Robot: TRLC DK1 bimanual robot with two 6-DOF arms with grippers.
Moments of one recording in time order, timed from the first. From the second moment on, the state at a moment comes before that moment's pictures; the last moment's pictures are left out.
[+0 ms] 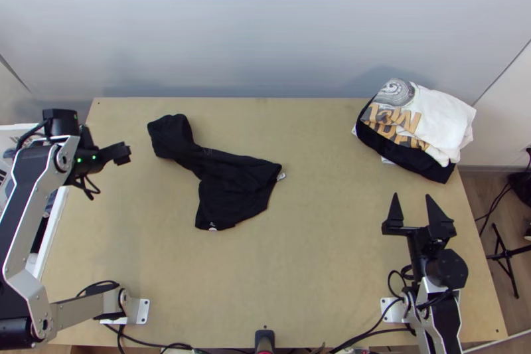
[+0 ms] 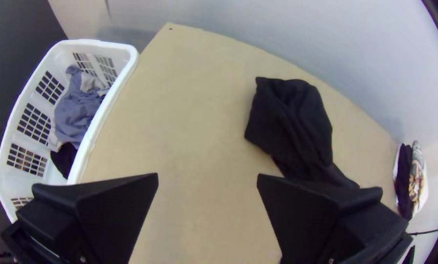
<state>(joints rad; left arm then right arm) 0.17 1.32 1.23 -0.87 -0.02 -0.22 0.07 0.00 0.01 0.01 0.10 0.03</state>
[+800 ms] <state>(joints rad) 0.19 1.27 1.14 -0.84 -0.05 -0.30 0.35 0.29 0.40 -0.17 0.08 0.12</state>
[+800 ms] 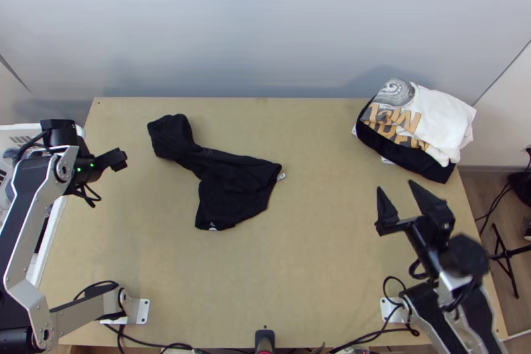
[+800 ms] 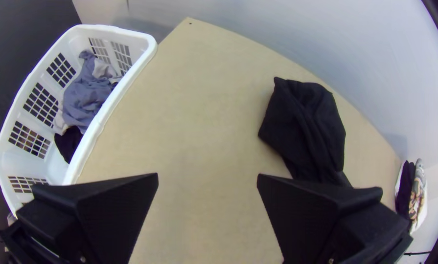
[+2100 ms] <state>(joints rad) 0.15 1.19 1.00 -0.75 -0.05 -0.34 0.71 1.74 1.25 -0.51 -0.32 1.19</state>
